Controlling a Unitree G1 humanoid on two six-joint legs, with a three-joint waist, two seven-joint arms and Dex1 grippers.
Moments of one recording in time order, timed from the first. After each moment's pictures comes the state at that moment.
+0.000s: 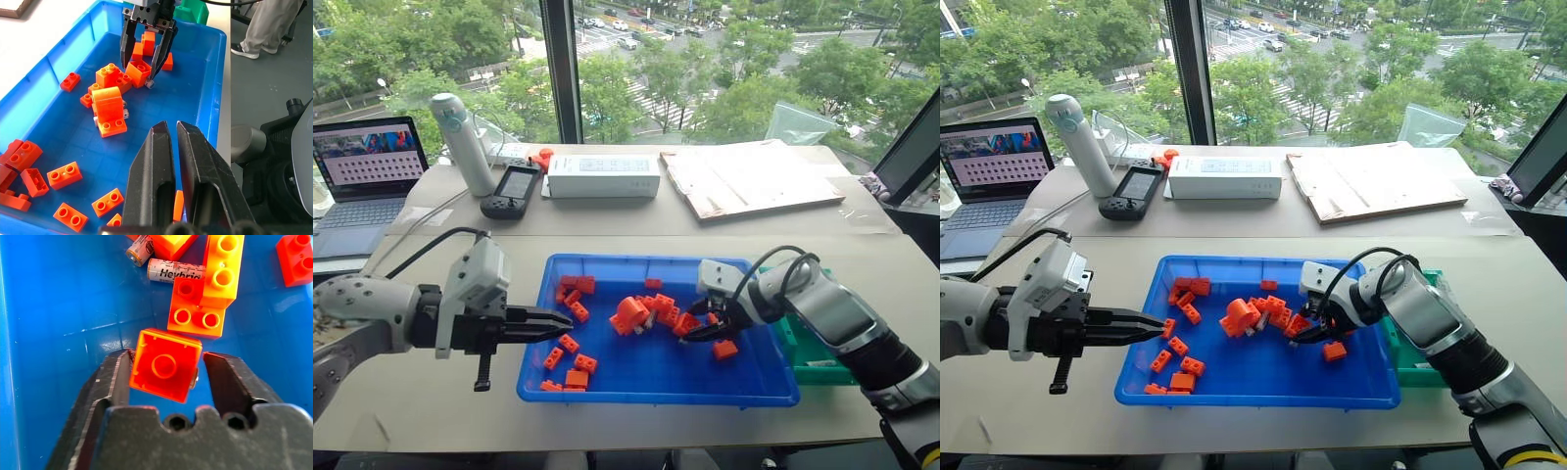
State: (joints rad) left arm -0.15 1.13 0.35 -0.67 -0.99 0.90 -1.03; right arm -0.64 -0.82 0.46 -0.14 0.19 0.72 1.19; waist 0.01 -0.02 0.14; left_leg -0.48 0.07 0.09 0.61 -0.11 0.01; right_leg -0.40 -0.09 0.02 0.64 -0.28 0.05
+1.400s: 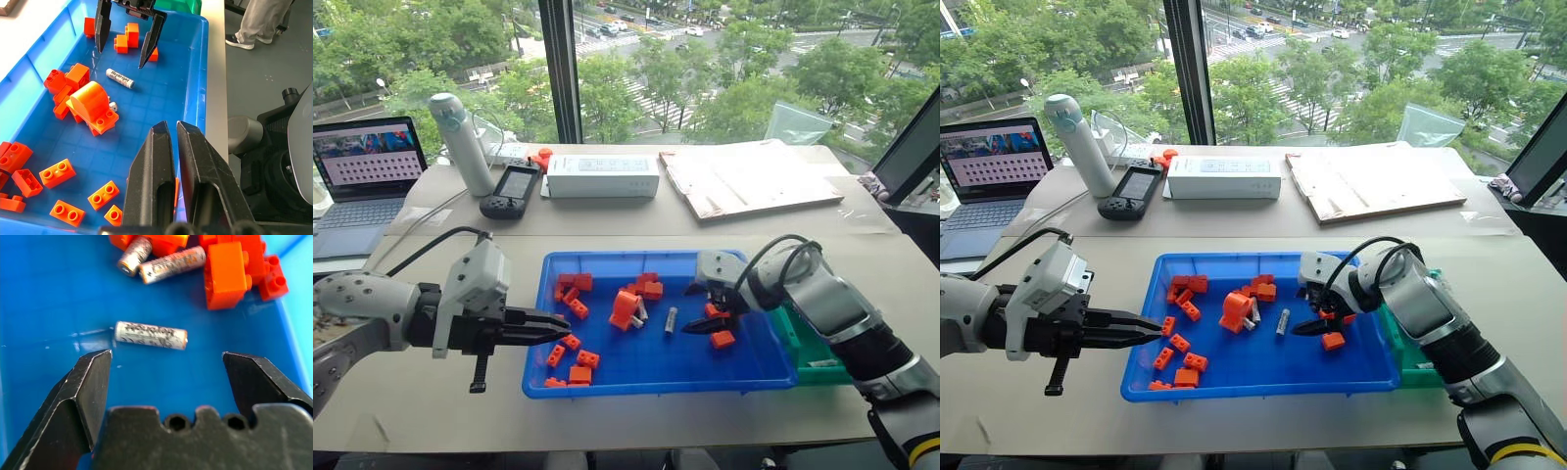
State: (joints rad) left arm -0.15 1.15 0.34 -0.66 -0.97 0.88 -1.07; right arm -0.66 -0.73 0.42 -0.08 0.06 0.66 1.17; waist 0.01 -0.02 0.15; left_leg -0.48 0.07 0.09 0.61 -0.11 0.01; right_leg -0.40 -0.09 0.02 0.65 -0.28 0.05
